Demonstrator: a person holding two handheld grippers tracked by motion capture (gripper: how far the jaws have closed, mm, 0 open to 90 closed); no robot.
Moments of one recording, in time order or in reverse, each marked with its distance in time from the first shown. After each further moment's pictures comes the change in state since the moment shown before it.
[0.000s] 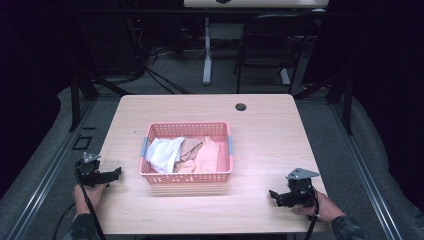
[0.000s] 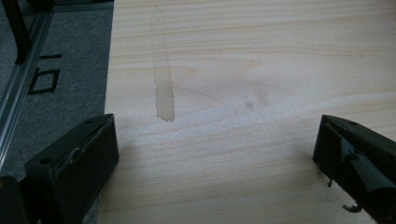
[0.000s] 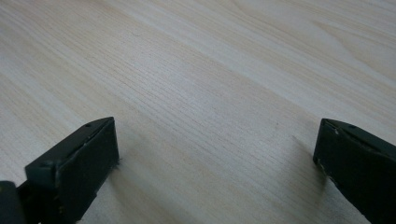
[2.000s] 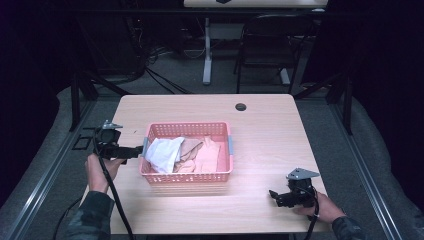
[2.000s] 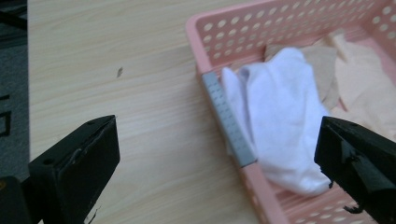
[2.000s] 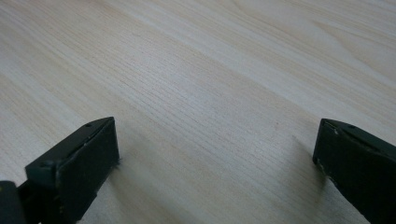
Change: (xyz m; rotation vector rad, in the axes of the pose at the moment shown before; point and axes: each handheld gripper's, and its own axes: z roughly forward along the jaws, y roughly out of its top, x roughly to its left) left arm -0.089 0.116 -0.067 0.038 -0.171 0.135; right arm 0.000 0.000 0.000 -0.002 0.000 0.002
